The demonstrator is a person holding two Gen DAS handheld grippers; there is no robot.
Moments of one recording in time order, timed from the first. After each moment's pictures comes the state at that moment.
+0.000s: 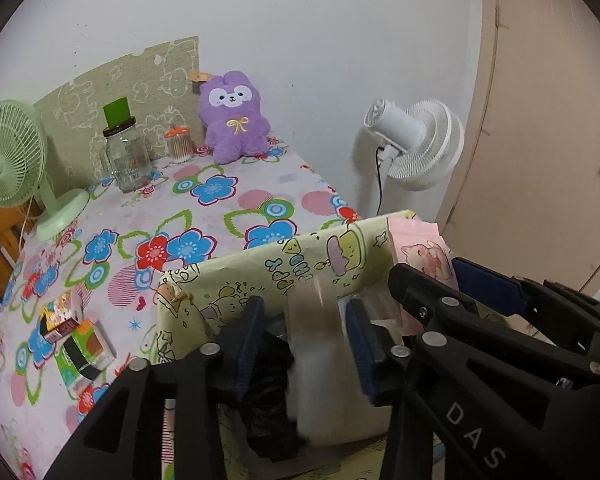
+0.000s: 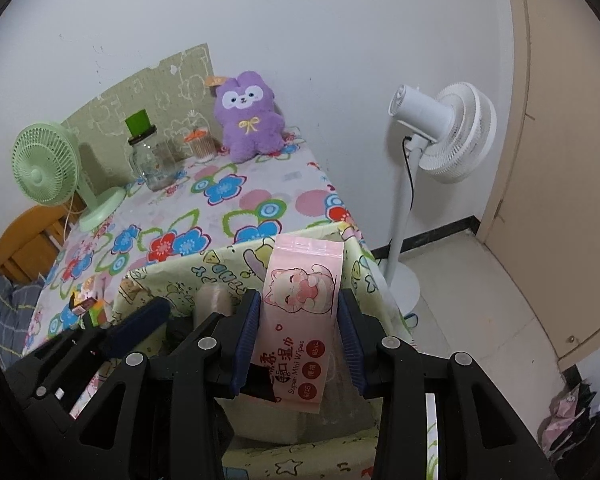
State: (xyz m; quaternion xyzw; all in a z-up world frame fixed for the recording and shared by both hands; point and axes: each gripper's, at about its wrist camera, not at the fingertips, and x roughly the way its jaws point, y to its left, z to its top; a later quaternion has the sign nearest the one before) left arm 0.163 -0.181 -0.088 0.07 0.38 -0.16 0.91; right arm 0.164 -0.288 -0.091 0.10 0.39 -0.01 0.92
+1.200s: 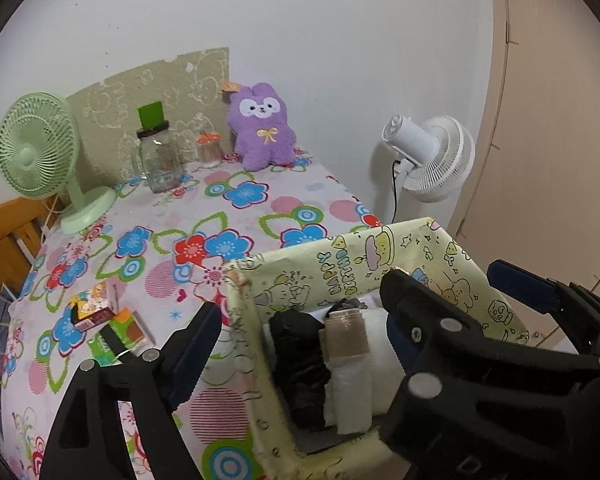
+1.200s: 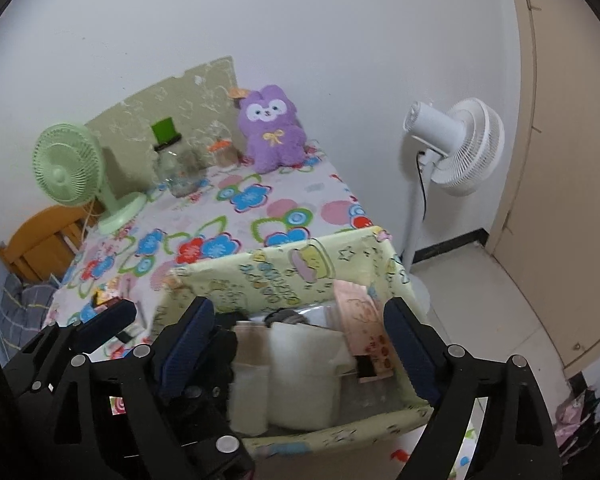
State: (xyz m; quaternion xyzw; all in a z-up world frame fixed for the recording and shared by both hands) left arm 0.140 -0.143 -0.066 0.06 0.36 -0.14 0.92; right arm 0.138 -0.260 -0.072 0.09 0.36 0.00 0.93
